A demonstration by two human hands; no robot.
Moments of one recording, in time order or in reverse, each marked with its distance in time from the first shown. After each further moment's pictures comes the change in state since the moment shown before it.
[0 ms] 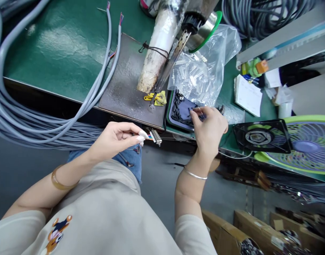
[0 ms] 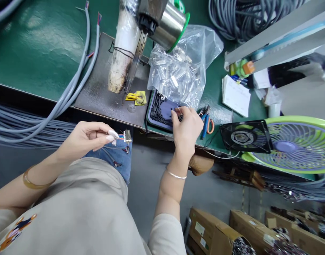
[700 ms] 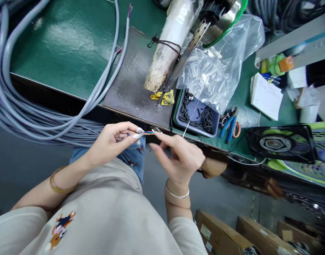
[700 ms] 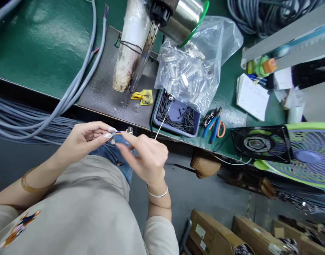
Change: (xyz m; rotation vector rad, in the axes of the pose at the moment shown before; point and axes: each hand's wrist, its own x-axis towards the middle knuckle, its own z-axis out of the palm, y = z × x) left_hand -0.012 -0.007 -0.011 0.201 0.075 0.010; right_hand -0.083 -0.096 -0.006 0.539 0.132 -0.589
